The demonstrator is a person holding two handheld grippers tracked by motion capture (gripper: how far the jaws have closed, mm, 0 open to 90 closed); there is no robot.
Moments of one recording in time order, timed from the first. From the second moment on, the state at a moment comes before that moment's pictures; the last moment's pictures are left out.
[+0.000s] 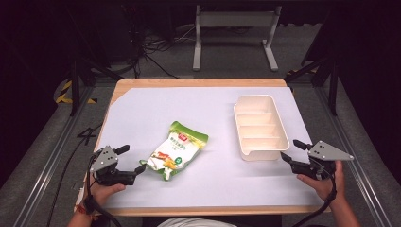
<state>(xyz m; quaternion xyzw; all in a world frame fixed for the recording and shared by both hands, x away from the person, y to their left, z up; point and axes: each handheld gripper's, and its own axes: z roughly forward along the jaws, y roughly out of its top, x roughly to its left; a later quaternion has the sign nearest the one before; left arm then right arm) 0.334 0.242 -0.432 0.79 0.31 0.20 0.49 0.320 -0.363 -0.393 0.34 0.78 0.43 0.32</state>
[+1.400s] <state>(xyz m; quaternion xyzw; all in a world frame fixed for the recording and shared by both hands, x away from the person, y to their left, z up) 0.333 0.235 -0.439 0.81 0.29 0.19 0.48 0.336 -0.207 -0.350 0.18 0.85 0.44 0.24</state>
